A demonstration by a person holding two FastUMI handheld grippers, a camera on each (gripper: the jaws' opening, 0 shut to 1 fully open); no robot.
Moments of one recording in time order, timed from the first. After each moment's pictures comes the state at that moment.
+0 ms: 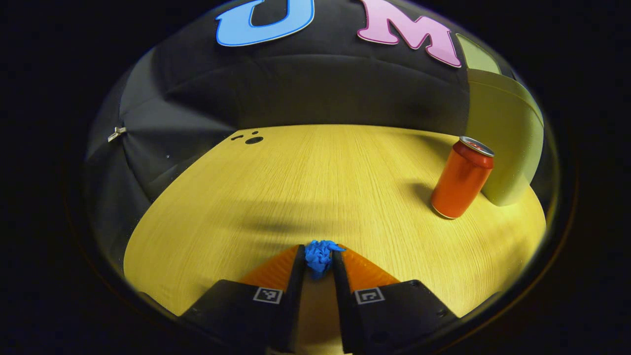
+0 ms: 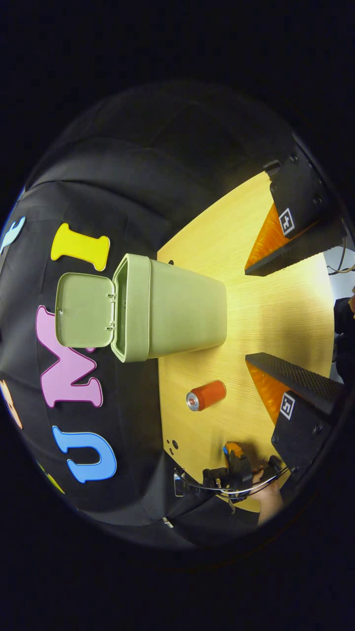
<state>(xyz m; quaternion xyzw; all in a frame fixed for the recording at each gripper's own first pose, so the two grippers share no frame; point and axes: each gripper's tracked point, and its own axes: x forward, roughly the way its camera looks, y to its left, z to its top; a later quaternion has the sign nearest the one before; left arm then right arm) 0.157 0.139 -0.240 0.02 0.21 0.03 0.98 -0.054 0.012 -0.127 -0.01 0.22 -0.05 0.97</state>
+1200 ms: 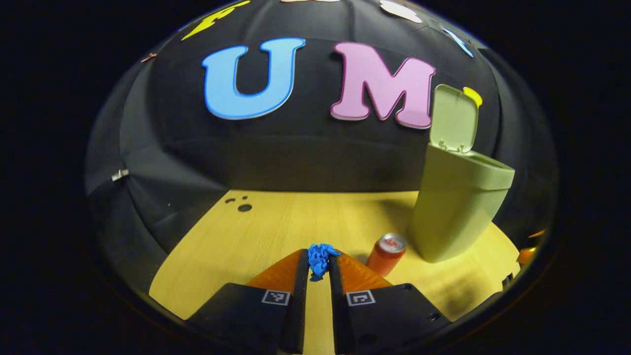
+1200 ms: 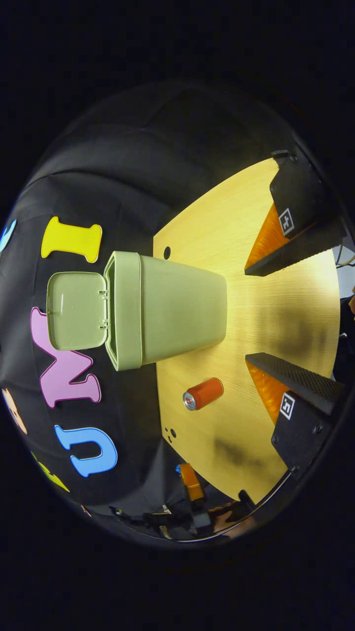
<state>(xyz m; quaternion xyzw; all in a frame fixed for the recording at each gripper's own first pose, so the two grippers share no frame) 0.099 0.064 -0.029 0.02 0.06 -0.02 1.00 -0.029 -0.018 -0.147 0.01 0.22 0.02 0.98</state>
